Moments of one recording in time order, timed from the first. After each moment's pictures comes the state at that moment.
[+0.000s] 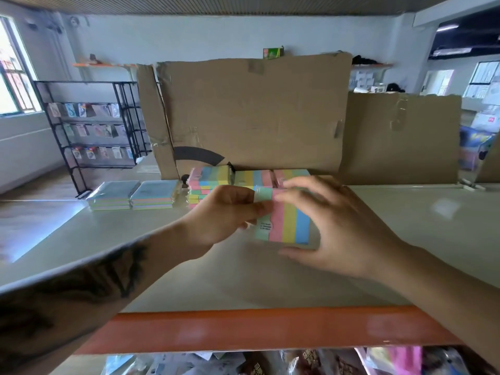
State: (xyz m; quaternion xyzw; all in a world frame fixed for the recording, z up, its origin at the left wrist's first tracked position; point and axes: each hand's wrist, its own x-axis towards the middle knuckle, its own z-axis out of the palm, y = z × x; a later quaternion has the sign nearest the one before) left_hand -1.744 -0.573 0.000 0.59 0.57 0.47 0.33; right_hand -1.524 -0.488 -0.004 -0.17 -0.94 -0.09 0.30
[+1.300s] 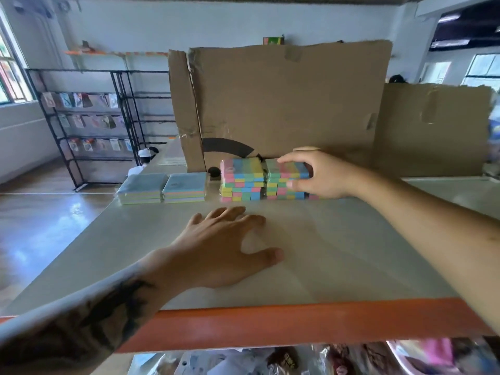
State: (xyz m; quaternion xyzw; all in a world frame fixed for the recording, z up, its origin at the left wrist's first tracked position) left_hand -1.790 -0.641 -0.010 0.66 0.75 0.03 0.04; right_hand -1.631 -0.413 0.024 -0.31 -0.93 0.12 0.16
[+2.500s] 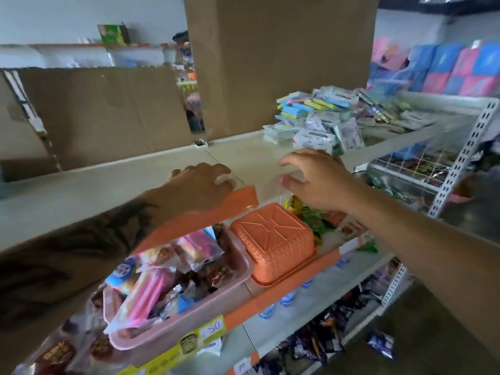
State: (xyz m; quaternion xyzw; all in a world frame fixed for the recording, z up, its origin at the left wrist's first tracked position) left_hand -1.278 -0.396 -0.015 0.76 0.64 0.09 0.01; right_hand -1.016 -0.401 -0.017 -0.54 -0.82 -0.01 0.21
